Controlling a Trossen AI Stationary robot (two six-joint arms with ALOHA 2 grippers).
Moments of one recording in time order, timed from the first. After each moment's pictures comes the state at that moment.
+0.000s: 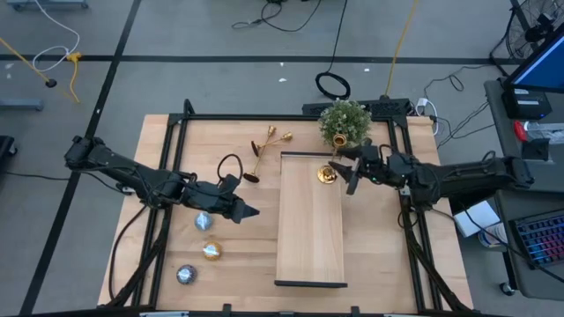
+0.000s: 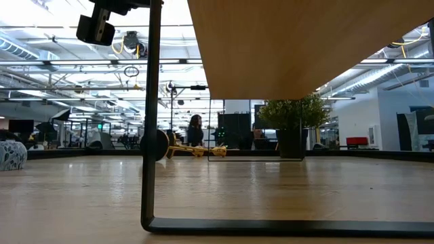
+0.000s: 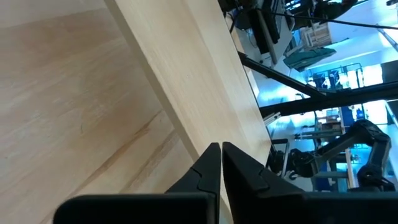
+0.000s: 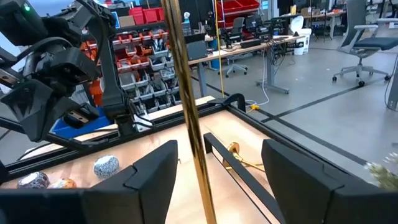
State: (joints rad) left arm -0.31 1.17 0.84 -0.13 -0.18 -1.28; right arm -0.01 0.81 0.47 0.30 0.37 0.21
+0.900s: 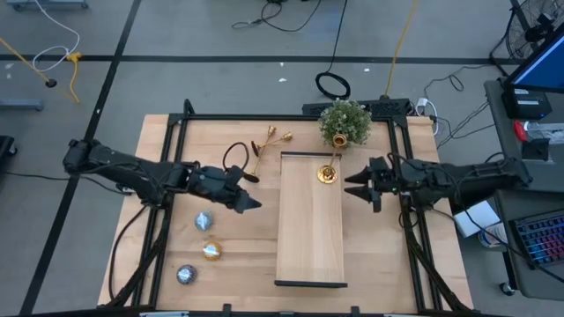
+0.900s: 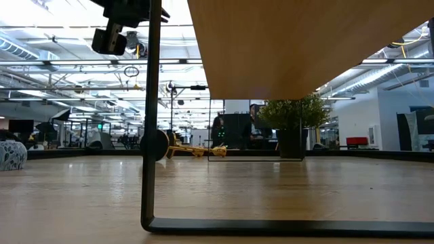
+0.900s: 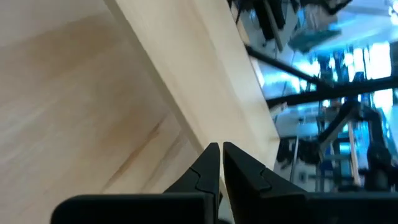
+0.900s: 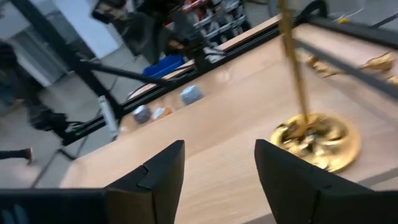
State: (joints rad) left arm -0.16 1.17 0.84 -0.16 0.02 -1.18; right arm 0.11 0.56 0.47 -0.14 0.10 0.53
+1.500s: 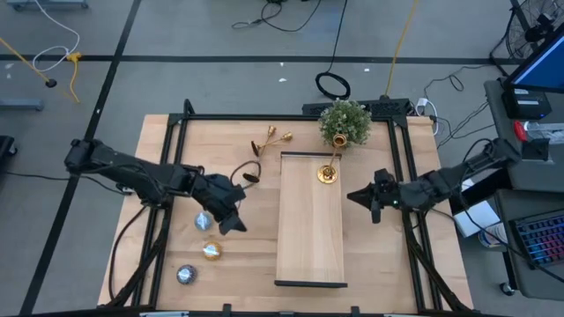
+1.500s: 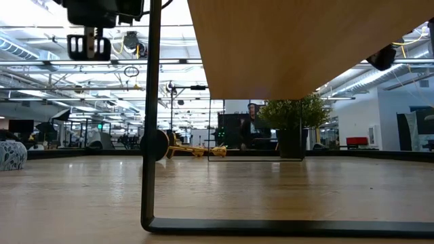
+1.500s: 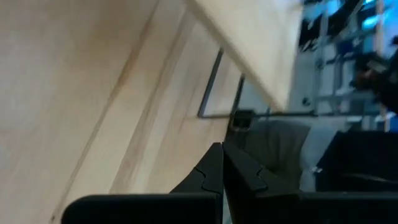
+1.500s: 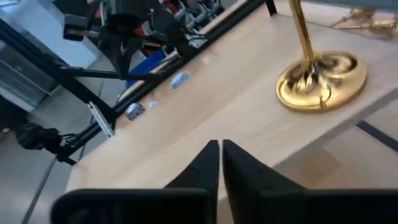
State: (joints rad) left arm -0.20 1.20 0.84 -0.32 0.37 -0.94; right arm 0.46 0.62 0.47 -0.22 0.51 0.85
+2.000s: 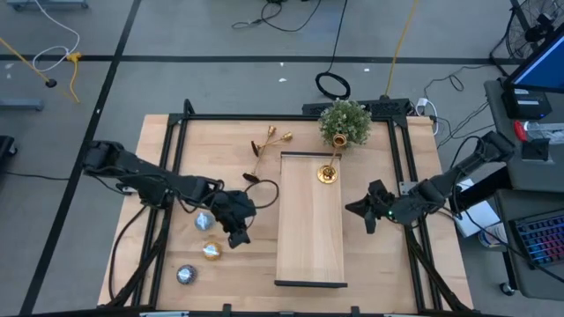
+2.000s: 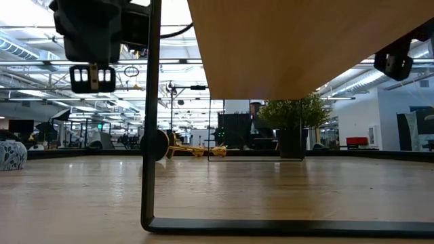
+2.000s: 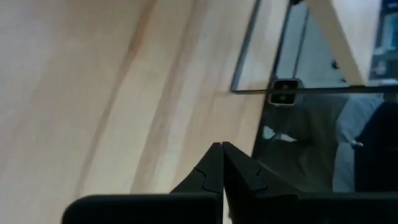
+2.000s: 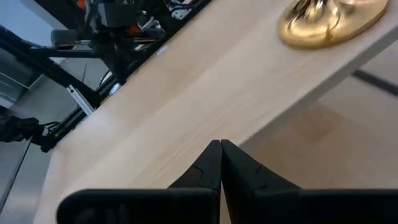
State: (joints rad) left arm -0.23 1.43 0.84 -0.25 0.42 -0.85; right arm 0.59 0.77 0.47 -0.25 0.61 1.05
